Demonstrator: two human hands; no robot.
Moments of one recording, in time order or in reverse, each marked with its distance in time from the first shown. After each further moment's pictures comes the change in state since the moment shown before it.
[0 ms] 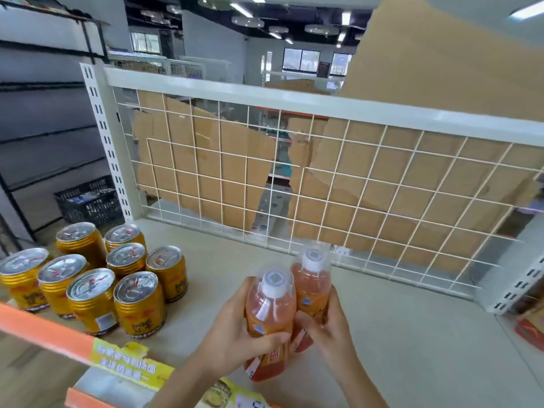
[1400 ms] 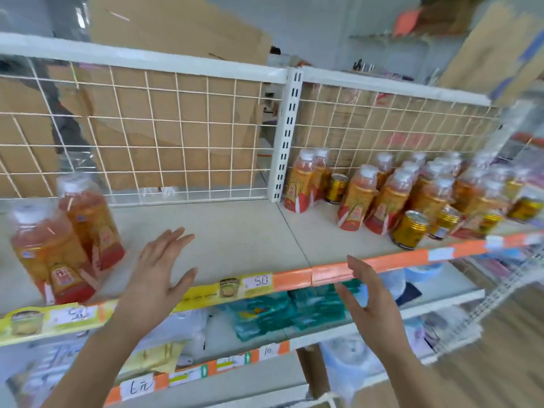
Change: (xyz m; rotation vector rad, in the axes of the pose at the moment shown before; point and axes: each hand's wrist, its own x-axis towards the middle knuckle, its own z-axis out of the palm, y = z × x) left_hand -0.070 0.039 0.161 0.728 -0.117 0.503; right_hand -0.303 -0.056 -0.271 -0.735 0.576 0.139
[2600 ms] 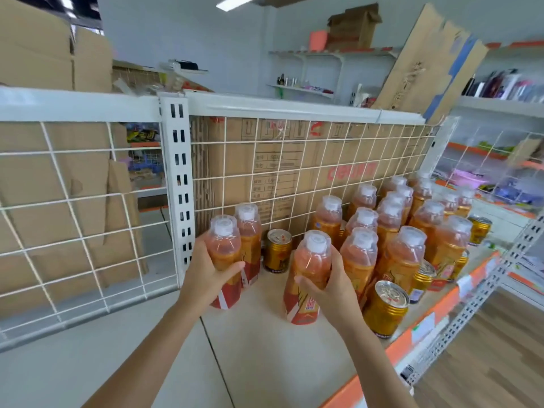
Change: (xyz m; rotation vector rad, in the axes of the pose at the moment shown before) left_hand 0.321 0.086 0.234 -0.661 -0.134 -0.205; right_hand 0.269 0.112 0.006 0.051 0.135 0.232
